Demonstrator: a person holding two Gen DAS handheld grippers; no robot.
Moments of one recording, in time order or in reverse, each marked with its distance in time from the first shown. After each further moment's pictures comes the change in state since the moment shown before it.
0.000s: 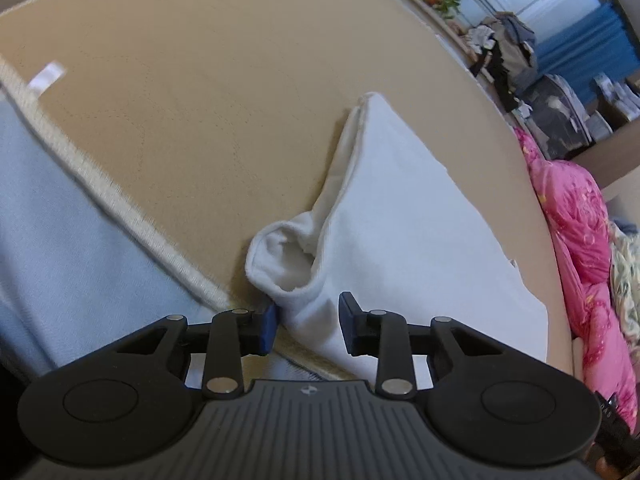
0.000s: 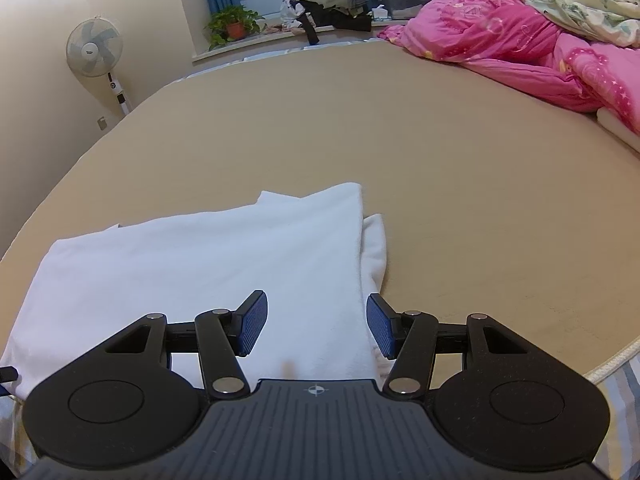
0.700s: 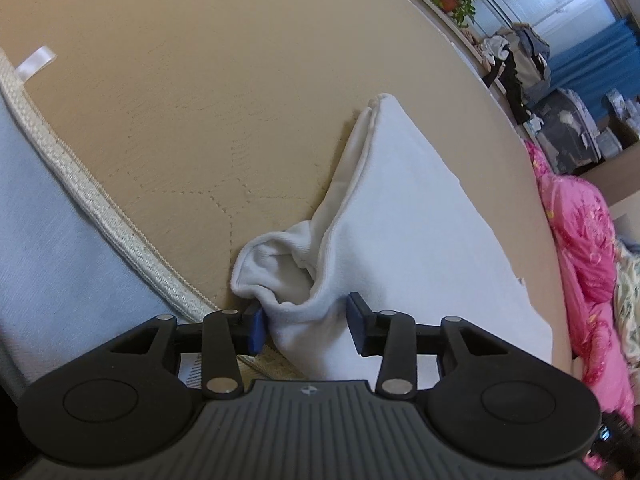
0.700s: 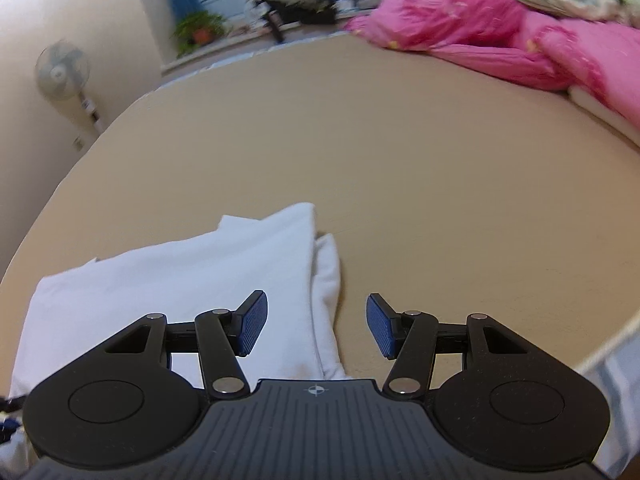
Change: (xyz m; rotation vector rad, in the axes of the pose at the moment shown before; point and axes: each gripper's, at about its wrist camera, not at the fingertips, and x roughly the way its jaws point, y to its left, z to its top) left arm 0.025 -0.019 0.008 -0.029 -0.021 0.022; right arm -0.002 -0.031 0.037 0.073 0.028 -0.027
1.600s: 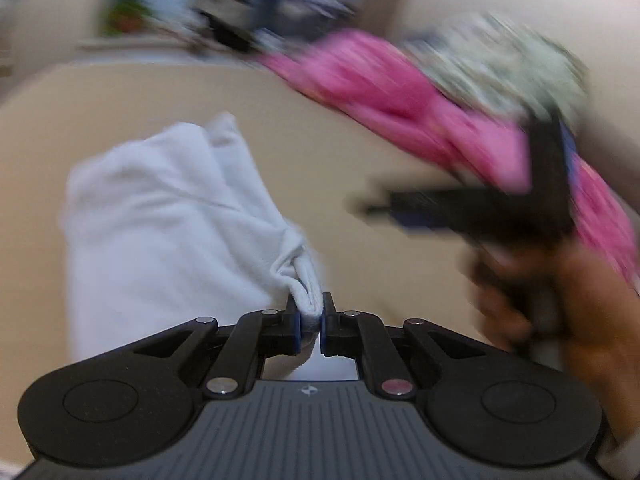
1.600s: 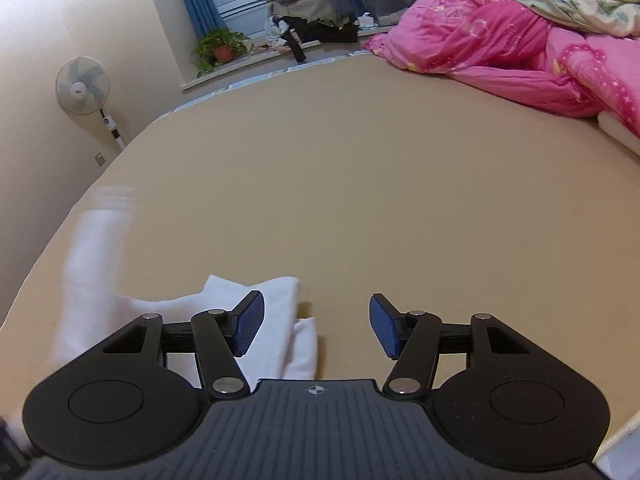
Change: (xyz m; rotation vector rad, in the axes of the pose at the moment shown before) left arm 0.009 -0.351 -0.190 0.878 0.004 -0.352; right arm 0.033 -0.048 0.050 0.011 -0.056 0.078
